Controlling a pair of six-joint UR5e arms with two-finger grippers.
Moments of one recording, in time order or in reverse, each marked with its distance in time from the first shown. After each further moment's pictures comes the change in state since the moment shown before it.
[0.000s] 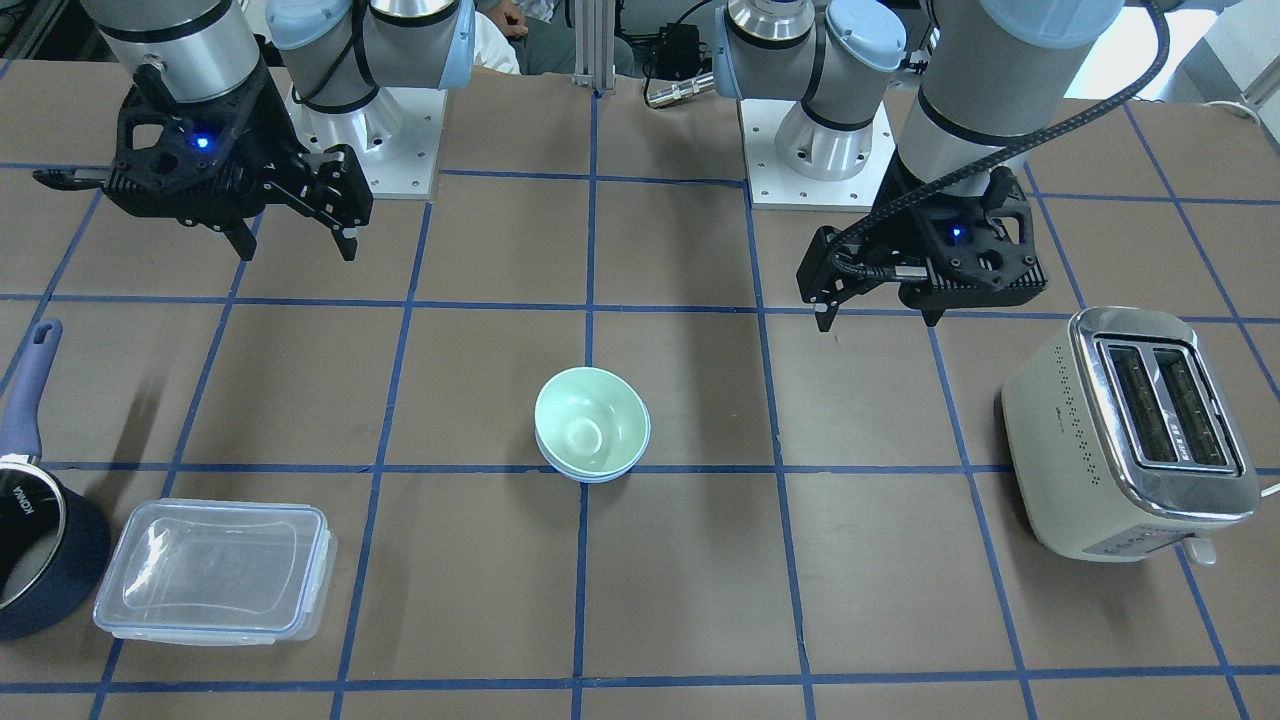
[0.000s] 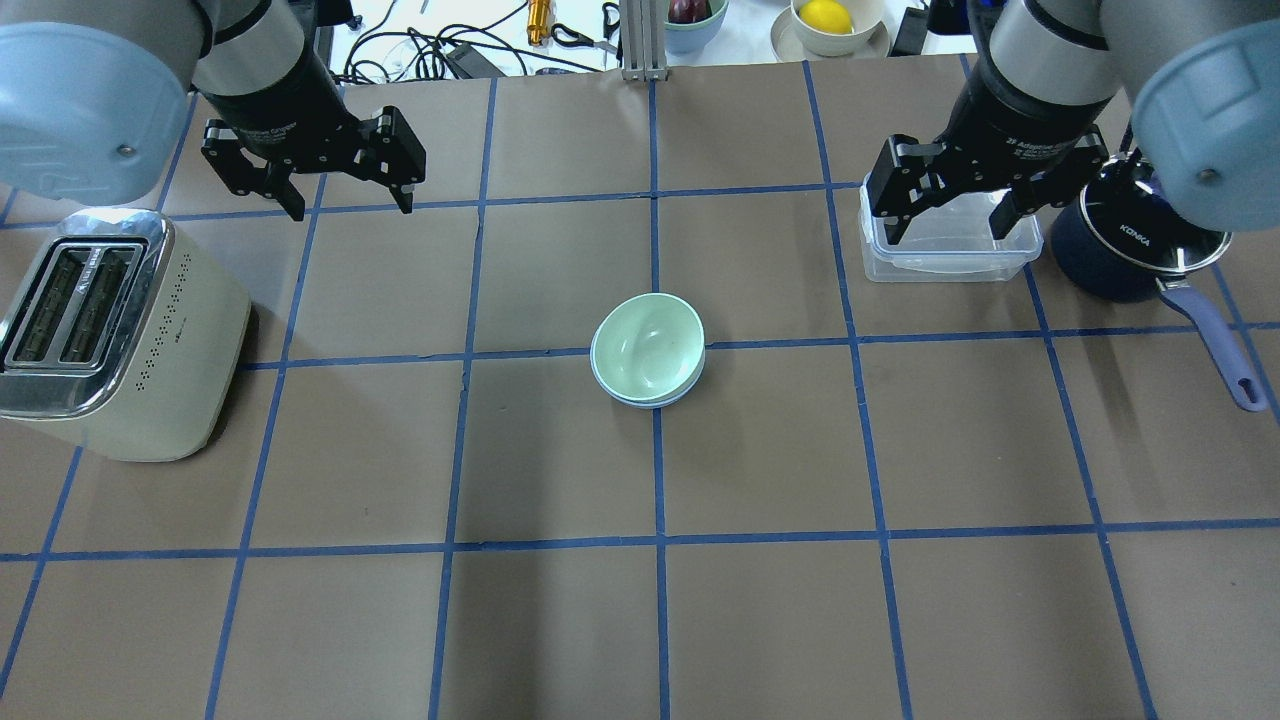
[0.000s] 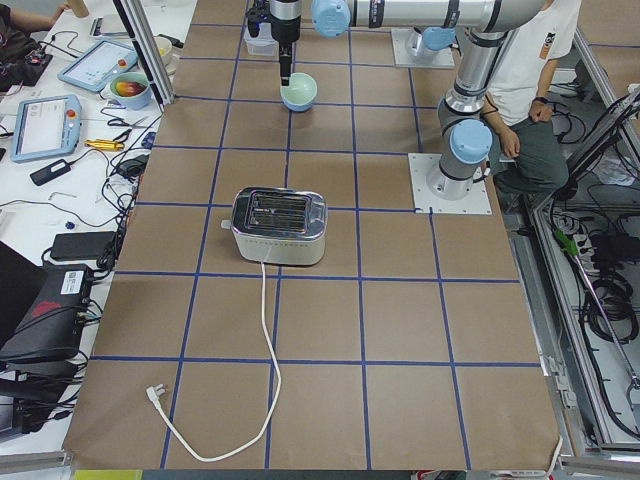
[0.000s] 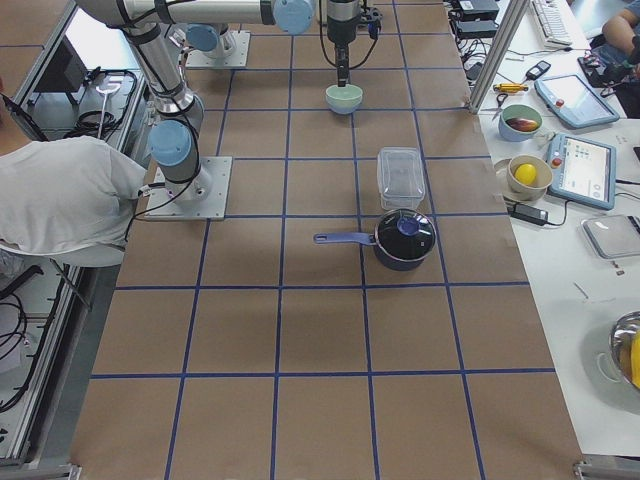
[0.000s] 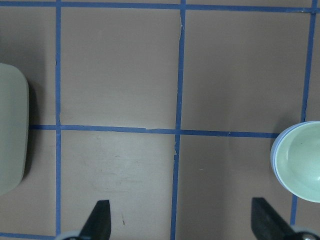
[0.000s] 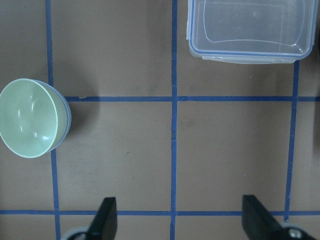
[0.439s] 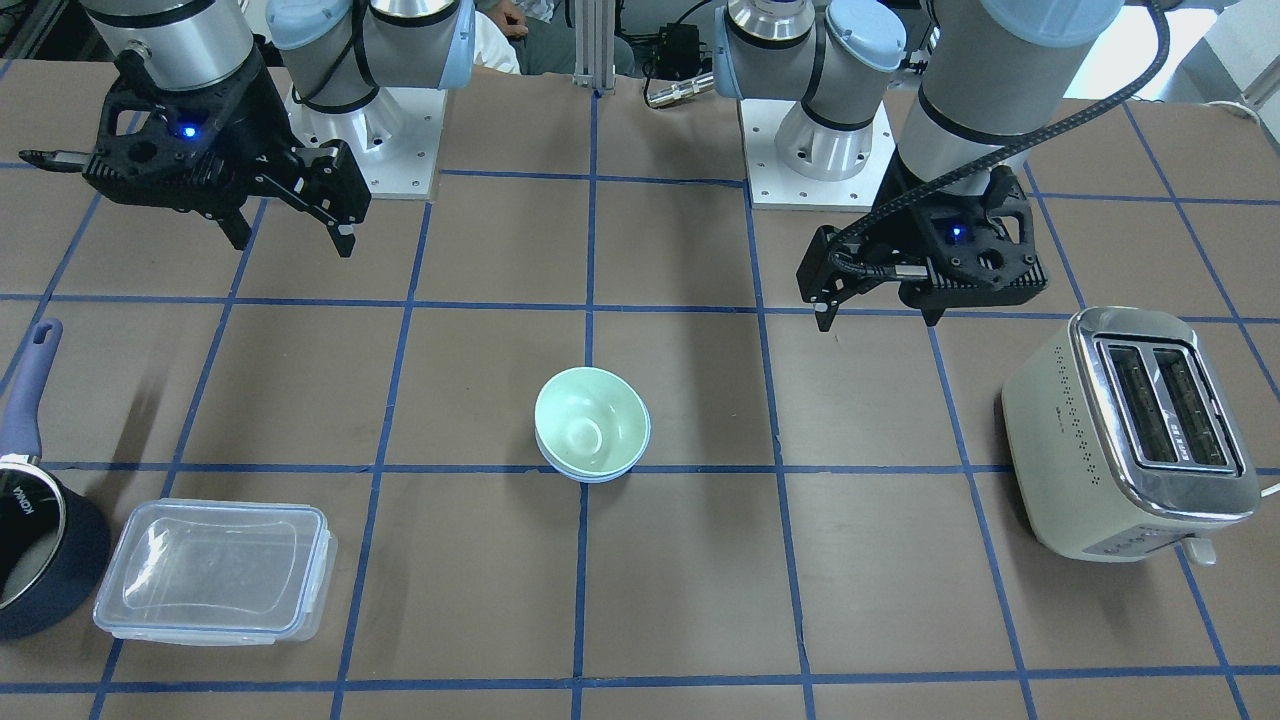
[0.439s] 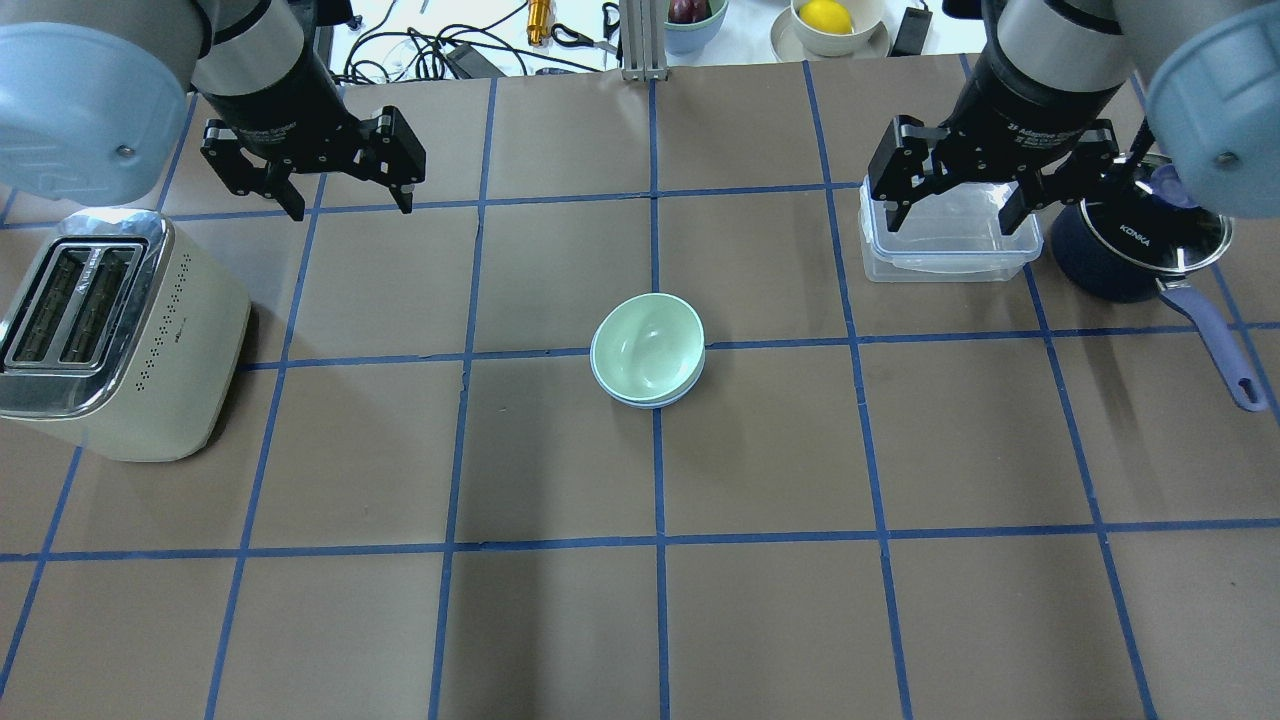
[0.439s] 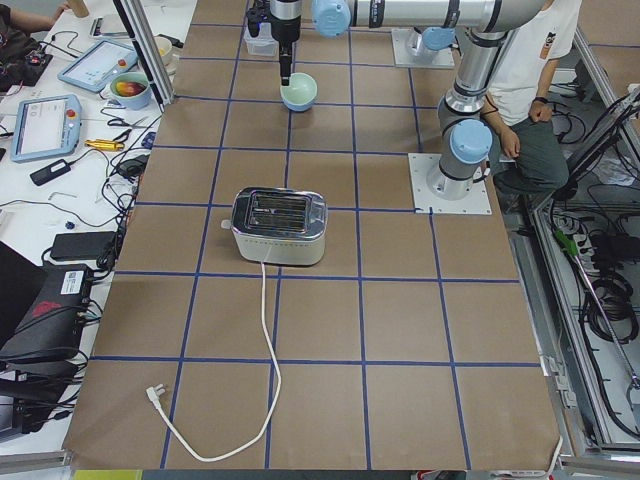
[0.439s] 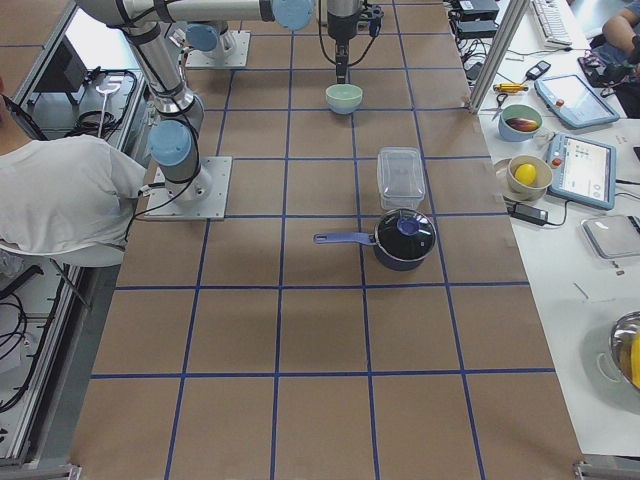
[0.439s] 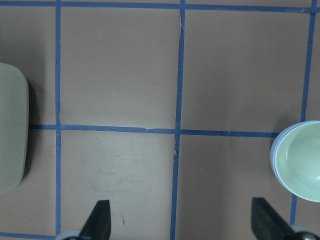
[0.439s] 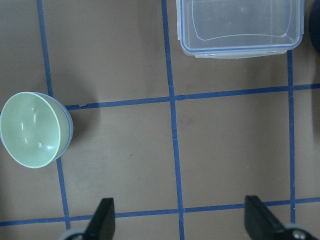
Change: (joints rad) left arm 0.000 0.001 0.000 0.001 0.000 0.001; right arm 0.001 0.000 -0.018 0.025 -0.001 0.070
